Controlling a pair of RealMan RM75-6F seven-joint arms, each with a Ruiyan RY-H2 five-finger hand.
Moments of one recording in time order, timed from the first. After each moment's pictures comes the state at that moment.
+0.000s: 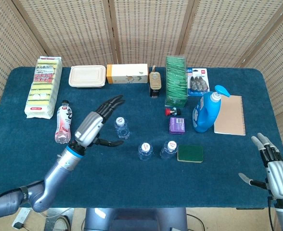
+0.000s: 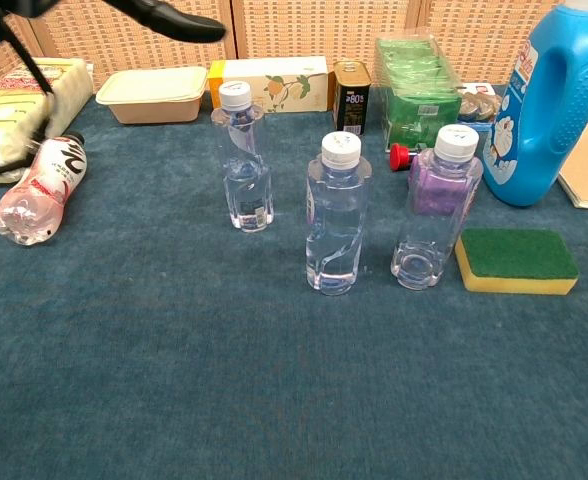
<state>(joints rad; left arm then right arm) -0.73 -1.40 -0.26 -1.71 1.44 1.18 -0.26 0.07 -1.11 0.04 -1.60 -1.61 1.59 0.28</state>
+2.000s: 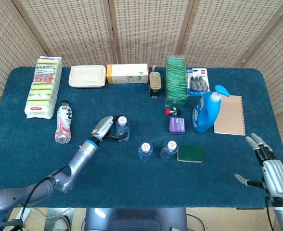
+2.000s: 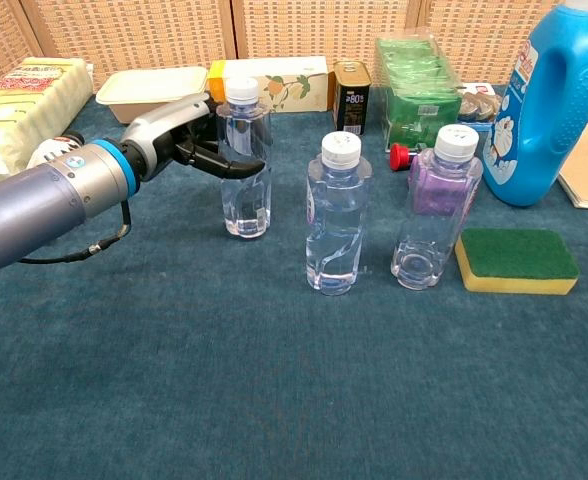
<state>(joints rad) -0.84 -1.83 -0.22 -1.00 1.37 0.91 -0.66 0.09 -1.09 0.03 -1.60 -1.63 1.55 0.35</state>
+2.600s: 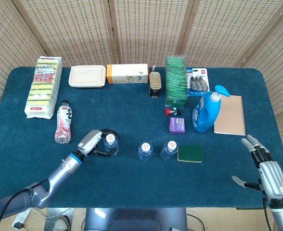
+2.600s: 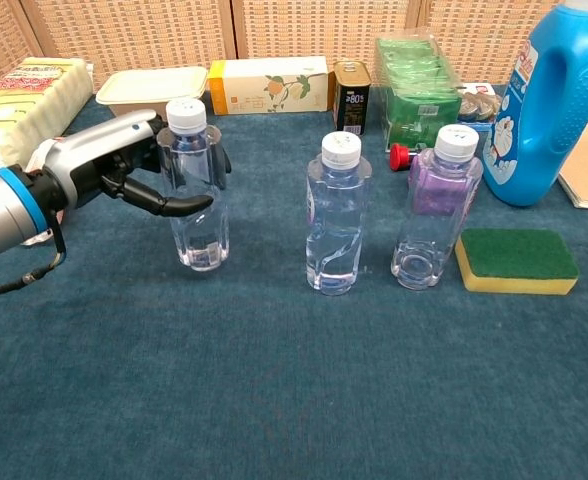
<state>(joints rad) -0.70 -1.67 -0.03 -1.17 1.58 1.12 -0.71 0.09 -1.09 0.01 -1.63 -1.66 1.55 0.32</state>
